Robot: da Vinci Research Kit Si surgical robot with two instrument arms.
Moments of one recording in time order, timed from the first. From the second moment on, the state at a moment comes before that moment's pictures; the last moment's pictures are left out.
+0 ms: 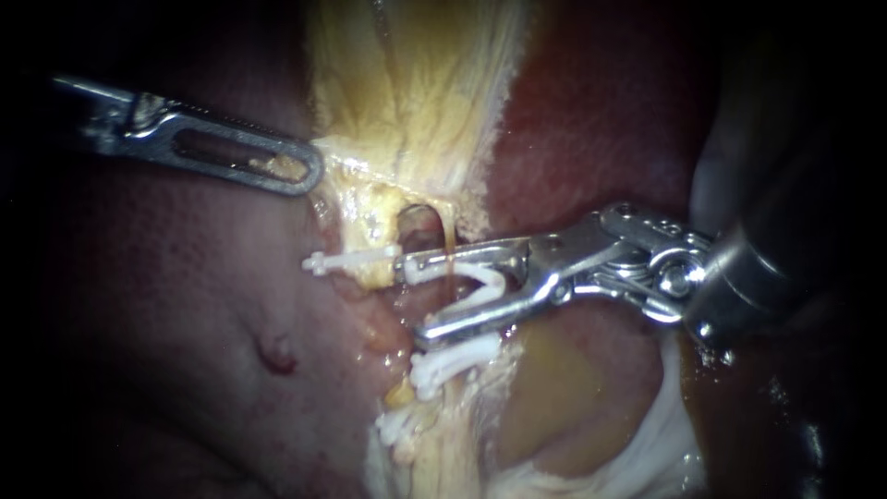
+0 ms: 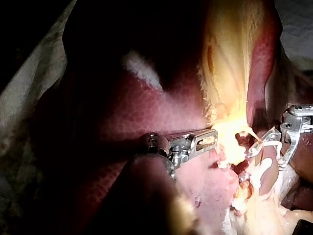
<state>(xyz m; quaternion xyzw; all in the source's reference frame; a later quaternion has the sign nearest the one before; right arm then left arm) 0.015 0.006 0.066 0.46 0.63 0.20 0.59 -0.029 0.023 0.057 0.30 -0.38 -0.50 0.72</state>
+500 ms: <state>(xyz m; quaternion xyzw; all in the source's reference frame) 0.016 0.006 0.064 0.46 0.63 0.19 0.59 -0.029 0.023 0.057 0.30 -0.38 -0.50 0.72</state>
